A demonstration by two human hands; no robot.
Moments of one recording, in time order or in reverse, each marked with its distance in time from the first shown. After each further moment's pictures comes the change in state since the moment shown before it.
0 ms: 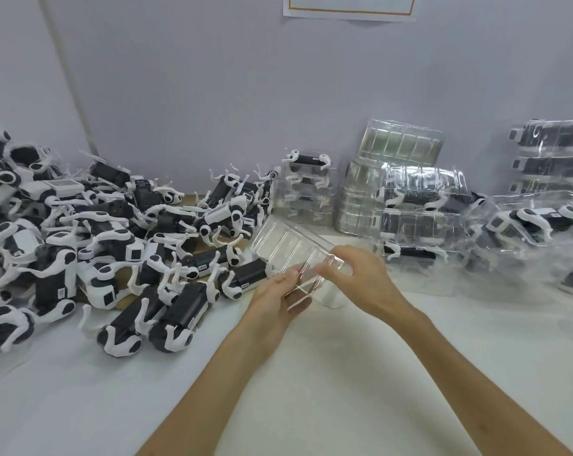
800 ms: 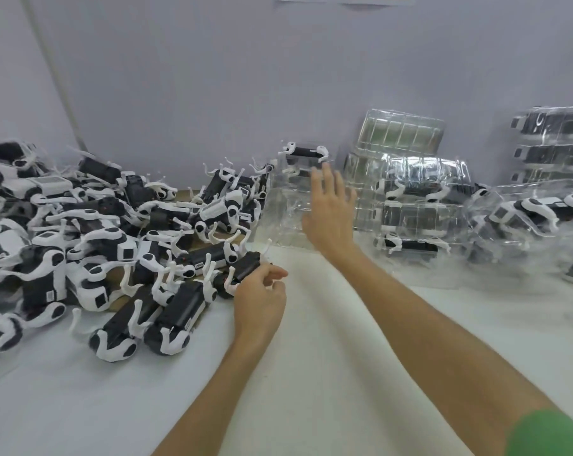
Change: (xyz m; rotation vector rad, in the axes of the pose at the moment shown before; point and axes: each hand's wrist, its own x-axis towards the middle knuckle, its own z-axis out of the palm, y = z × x) left_hand 0.005 -0.004 -0.015 0.898 0.435 0.362; right_hand 0.118 0.000 0.046 -0.650 0.338 0.017
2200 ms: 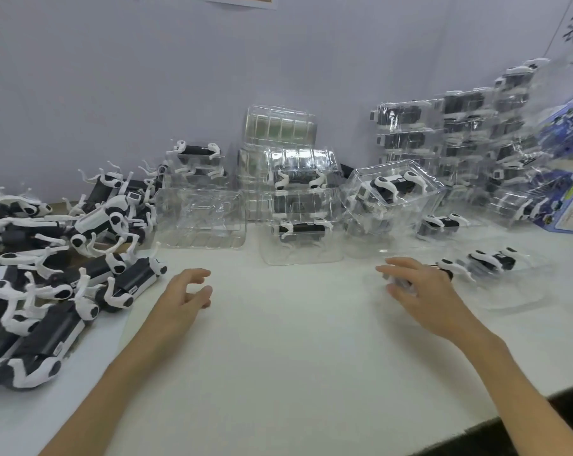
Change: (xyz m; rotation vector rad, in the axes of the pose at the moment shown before) left_hand -0.010 0.005 0.016 0.048 -0.434 0.050; right_hand -0.212 0.247 -0.162 0.247 -0.326 0.305
